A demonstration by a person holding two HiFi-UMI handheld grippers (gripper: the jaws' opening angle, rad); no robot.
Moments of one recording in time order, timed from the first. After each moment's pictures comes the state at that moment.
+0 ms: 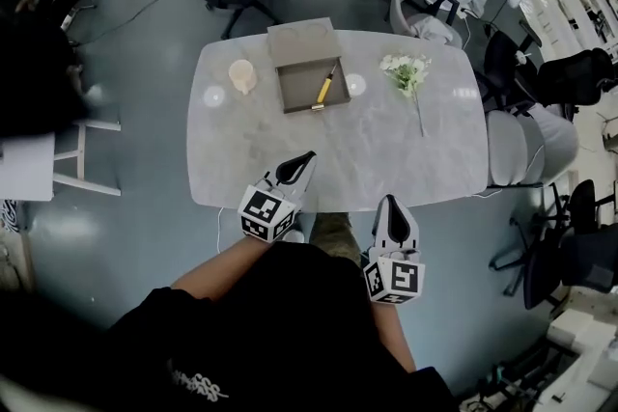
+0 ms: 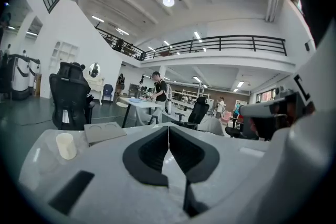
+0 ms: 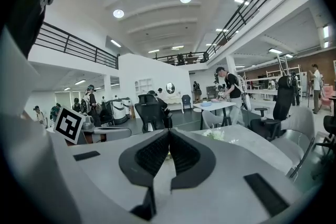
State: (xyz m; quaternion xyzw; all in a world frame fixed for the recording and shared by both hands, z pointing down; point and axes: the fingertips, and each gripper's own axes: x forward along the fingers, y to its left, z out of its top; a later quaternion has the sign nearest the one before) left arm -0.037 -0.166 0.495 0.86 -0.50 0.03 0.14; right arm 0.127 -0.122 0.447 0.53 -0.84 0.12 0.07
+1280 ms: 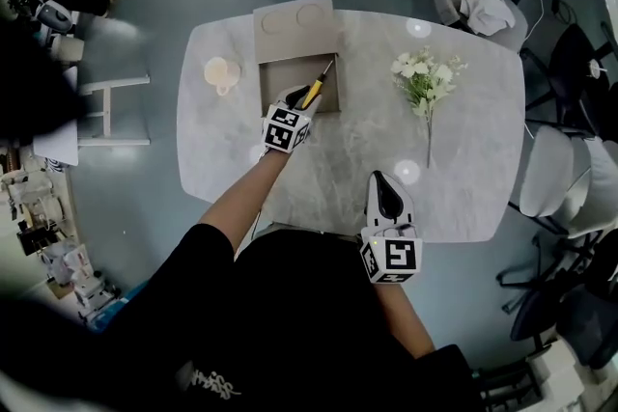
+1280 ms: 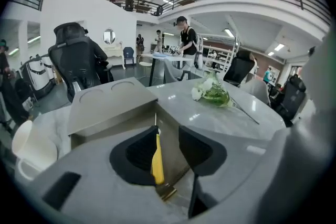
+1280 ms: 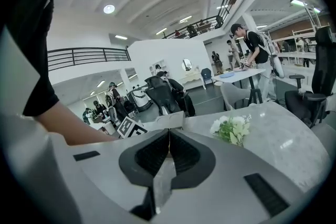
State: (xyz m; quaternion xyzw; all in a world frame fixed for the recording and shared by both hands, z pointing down) left arm -0.052 -0.464 0.743 0.74 -0.56 0.26 0.26; right arm 0.151 -0.371 0.554 0.37 -0.89 0.24 0.13
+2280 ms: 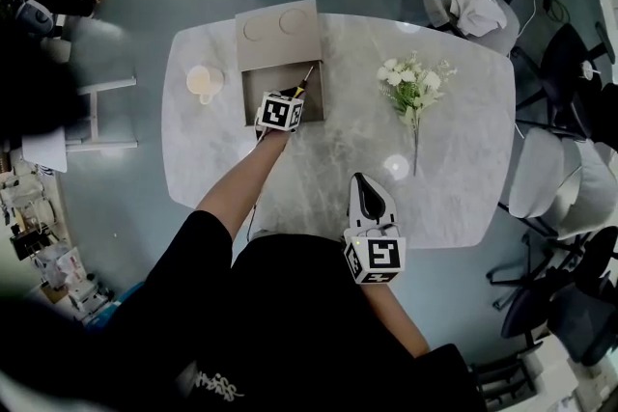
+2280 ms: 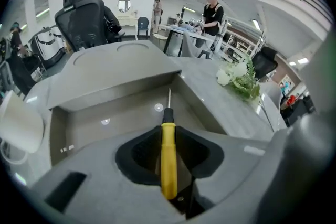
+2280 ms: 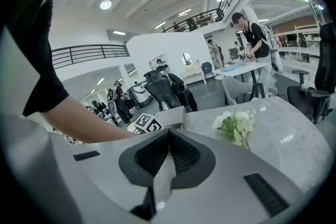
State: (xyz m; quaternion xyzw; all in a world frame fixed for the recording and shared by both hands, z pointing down) left arm -0.071 -0.490 0.816 0.66 -0.56 0.31 0.40; right arm 0.138 -0.390 0.575 0.36 -0.88 0.27 0.15
